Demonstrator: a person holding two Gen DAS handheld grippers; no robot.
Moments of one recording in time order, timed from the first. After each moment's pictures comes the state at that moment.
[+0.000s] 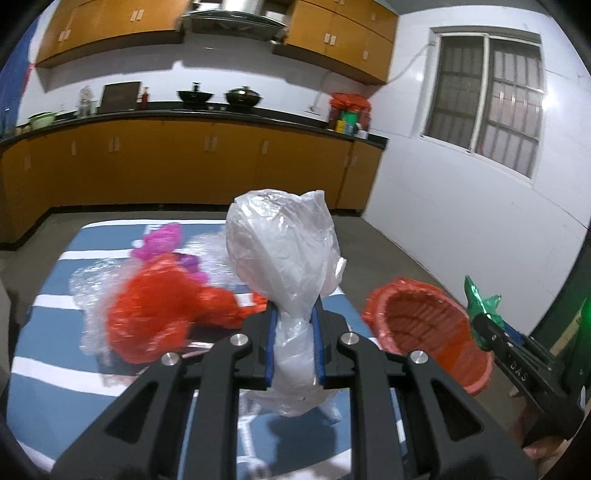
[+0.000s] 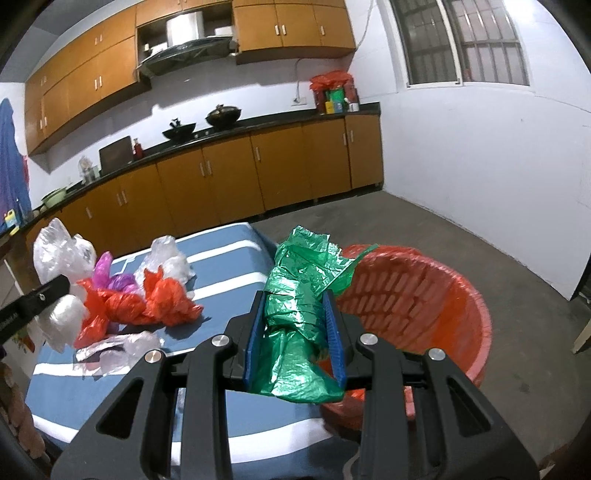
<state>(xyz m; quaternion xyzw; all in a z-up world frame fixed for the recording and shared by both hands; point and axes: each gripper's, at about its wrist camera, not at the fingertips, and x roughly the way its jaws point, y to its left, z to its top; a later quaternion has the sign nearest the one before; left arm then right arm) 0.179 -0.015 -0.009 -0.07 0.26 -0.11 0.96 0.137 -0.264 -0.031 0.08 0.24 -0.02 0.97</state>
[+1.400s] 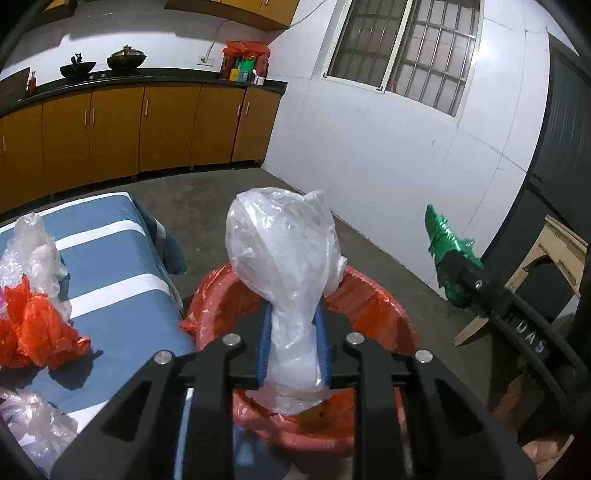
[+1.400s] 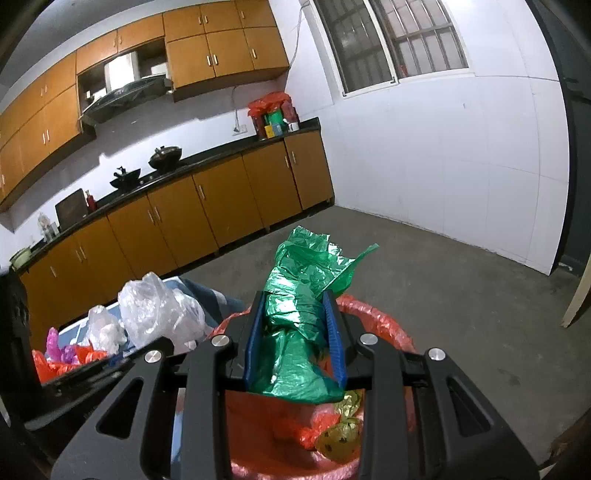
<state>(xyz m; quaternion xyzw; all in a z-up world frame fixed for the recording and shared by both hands) 0.275 -0.199 -0.054 -0.04 0.32 -0.30 0.90 0.161 -0.364 -0.033 0.15 0.20 -0.10 0.96</state>
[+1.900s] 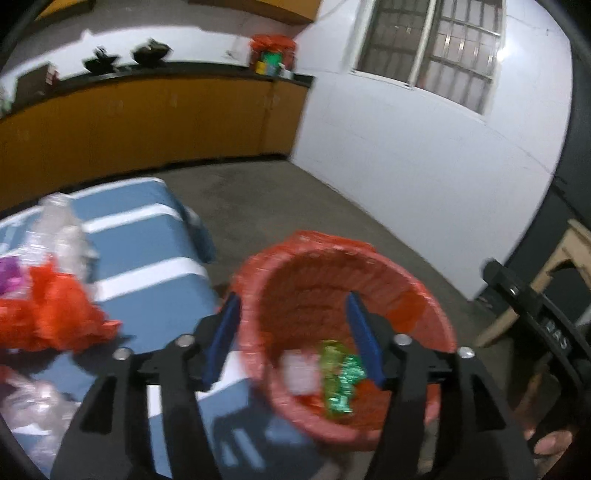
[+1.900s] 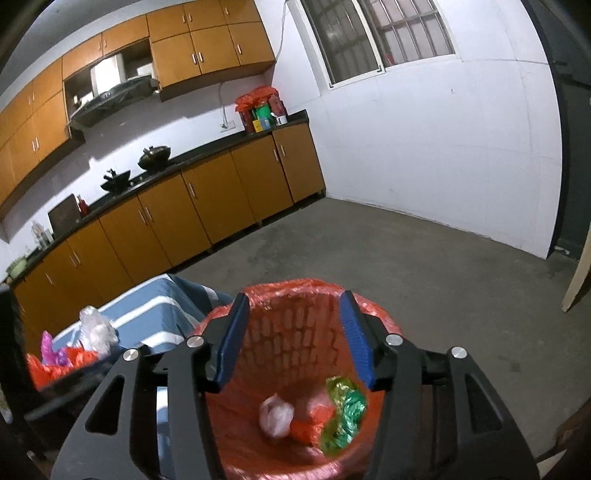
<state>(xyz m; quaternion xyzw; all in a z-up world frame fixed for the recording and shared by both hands) 0.273 -0.173 -0.065 -0.03 0.34 -0.23 0.91 0.145 -0.375 -0.050 0.16 0.22 -0.12 0.95</state>
